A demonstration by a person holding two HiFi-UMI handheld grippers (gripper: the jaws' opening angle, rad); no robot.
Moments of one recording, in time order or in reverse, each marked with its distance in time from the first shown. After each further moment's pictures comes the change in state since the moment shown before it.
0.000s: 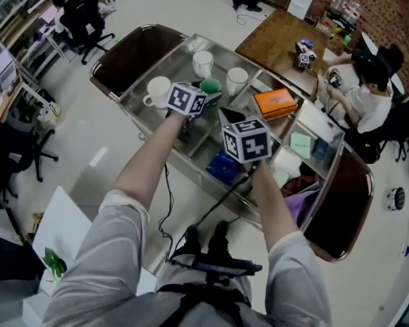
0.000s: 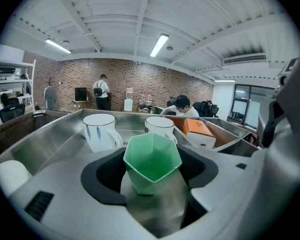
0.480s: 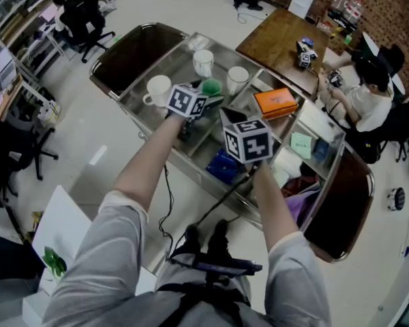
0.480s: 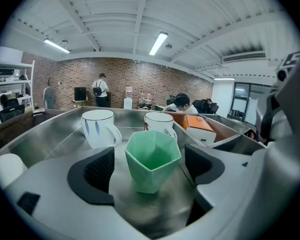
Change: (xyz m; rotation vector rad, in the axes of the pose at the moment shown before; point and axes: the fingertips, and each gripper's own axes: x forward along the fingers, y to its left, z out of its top) left arm 0.005 -0.001 -0.011 0.015 0.015 0.004; right arm 0.001 -0.006 -0.004 0.002 0.007 -0.010
